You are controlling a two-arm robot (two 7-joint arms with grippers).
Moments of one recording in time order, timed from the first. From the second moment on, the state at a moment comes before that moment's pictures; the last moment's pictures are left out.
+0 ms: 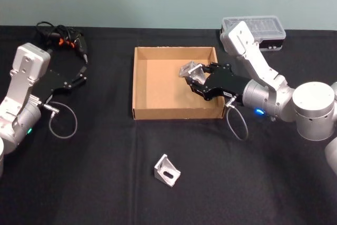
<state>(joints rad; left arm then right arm) -0.20 0.60 0.45 -1.41 -0.25 -0.12 0.03 0.43 0.37 -0.49 -1.34 0.14 0.20 0.47</state>
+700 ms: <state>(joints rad) -0.20 0.60 0.45 -1.41 -0.25 -0.12 0.03 0.42 0.37 -0.49 -1.31 0.13 0.22 0.48</state>
